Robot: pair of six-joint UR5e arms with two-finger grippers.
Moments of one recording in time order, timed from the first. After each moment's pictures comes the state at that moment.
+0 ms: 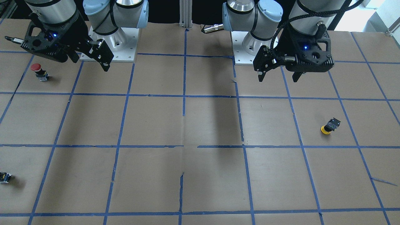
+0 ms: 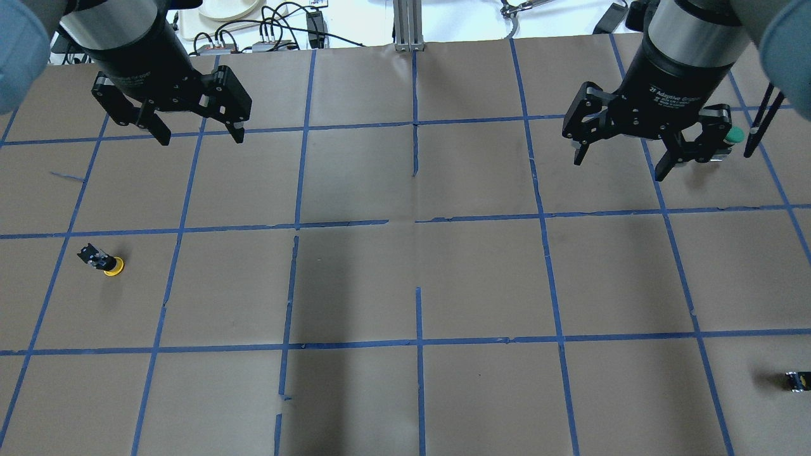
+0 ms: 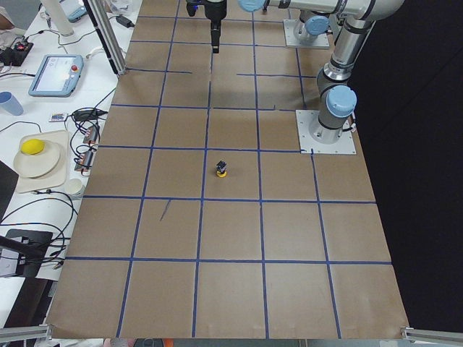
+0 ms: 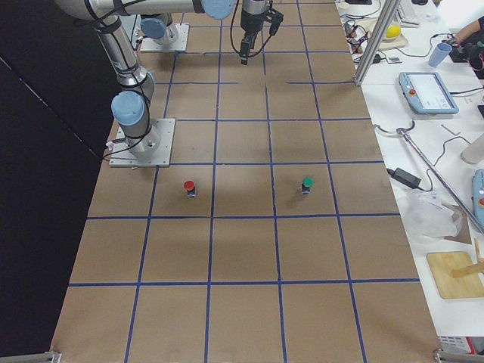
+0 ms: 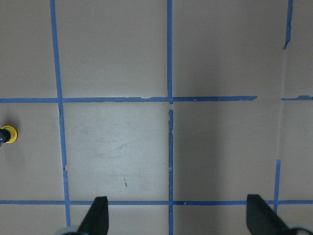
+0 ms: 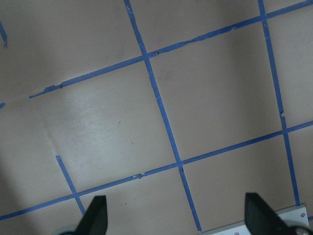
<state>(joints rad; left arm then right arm) -1.57 -1.60 -1.47 -1.64 1.59 0.01 1.55 -1.62 1.57 -1.44 -1.56 0.28</state>
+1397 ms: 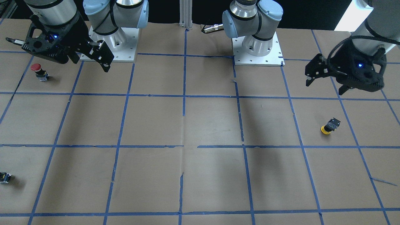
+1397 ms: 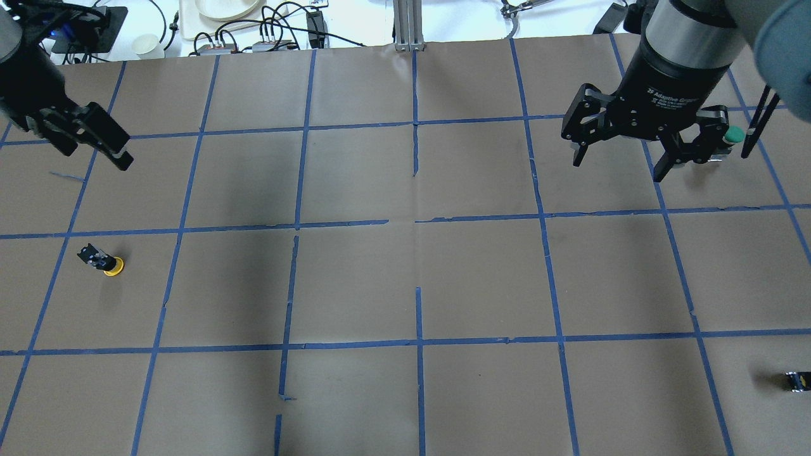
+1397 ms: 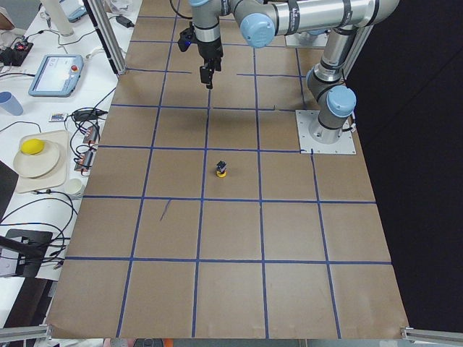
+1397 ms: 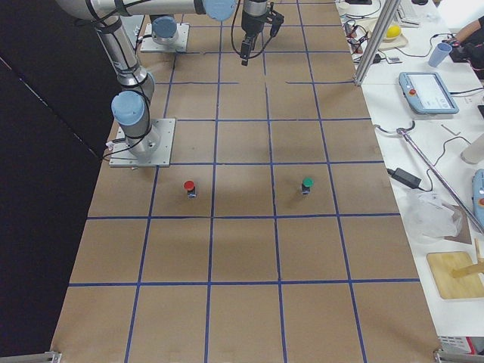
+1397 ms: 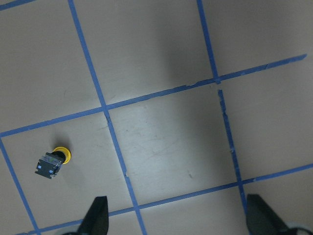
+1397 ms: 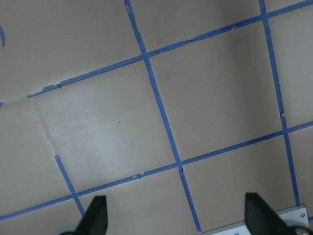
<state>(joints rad) -1.22 -1.63 -1.53 -1.65 1.60 0.71 1.55 -1.62 1.57 -1.44 -1.56 0.28</state>
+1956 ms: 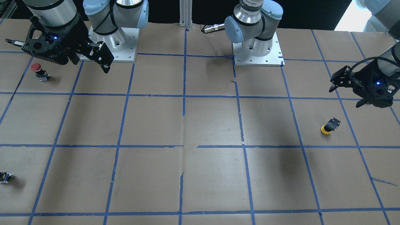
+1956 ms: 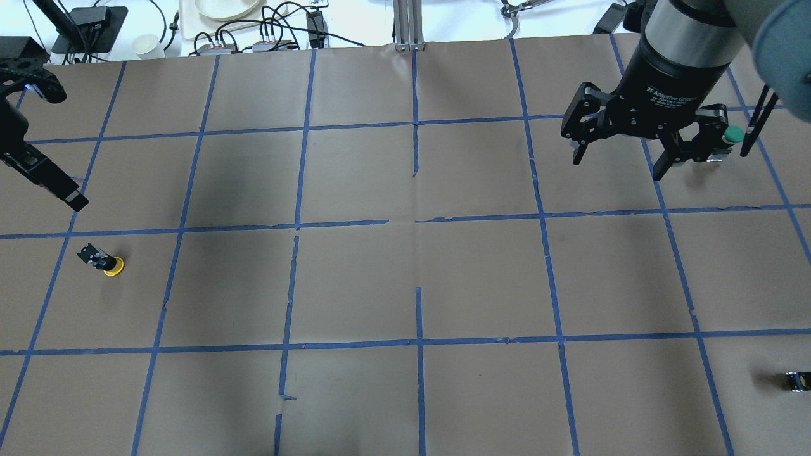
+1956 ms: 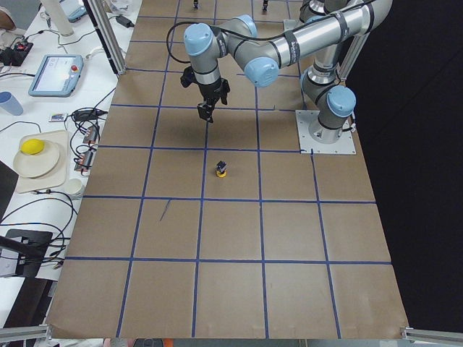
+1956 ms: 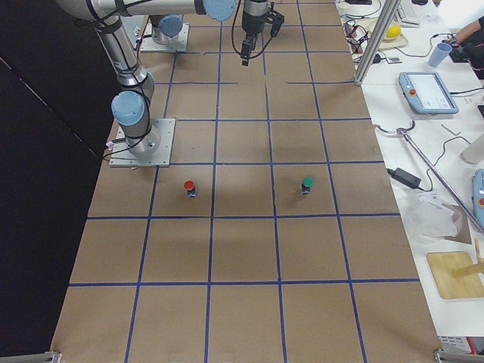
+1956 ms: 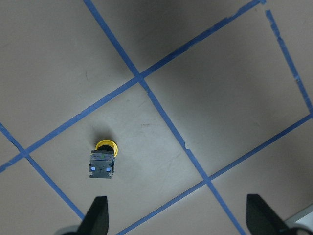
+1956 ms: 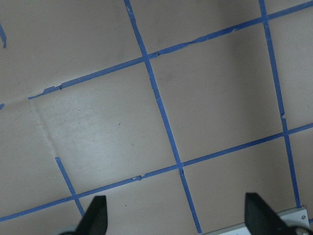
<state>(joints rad) -1.07 -1.67 -1.63 -1.52 1.64 1.11 1.55 -1.61 1.57 -1.44 -1.56 0.28</state>
